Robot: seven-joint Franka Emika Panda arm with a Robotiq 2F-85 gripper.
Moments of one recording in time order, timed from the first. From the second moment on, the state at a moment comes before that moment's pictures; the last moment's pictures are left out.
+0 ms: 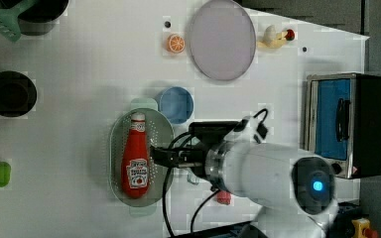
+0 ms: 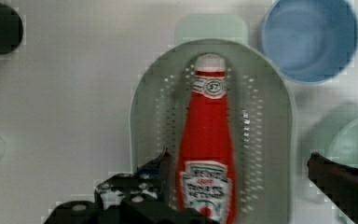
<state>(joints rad) 0.10 0.21 0.65 -2.10 -0.11 0.74 0.03</state>
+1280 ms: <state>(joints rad) 0.12 0.60 0.60 -2.20 -0.25 1.11 0.23</state>
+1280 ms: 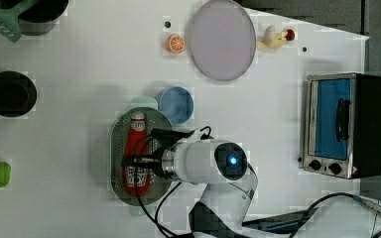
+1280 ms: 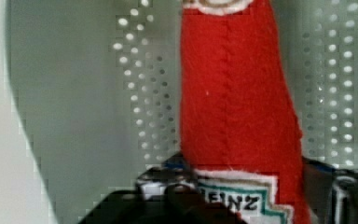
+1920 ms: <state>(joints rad) 0.11 0.32 0.62 -2.21 -0.10 0.83 0.24</state>
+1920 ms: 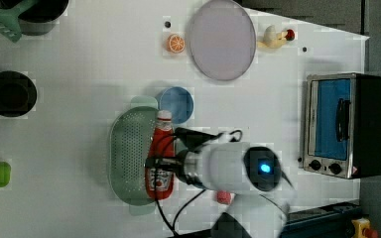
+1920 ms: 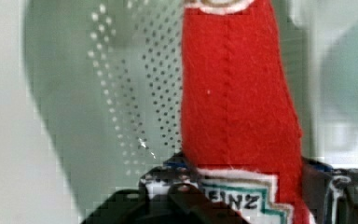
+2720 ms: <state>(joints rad) 0.01 0.04 0.47 -2.11 -0.01 0.61 -0.09</state>
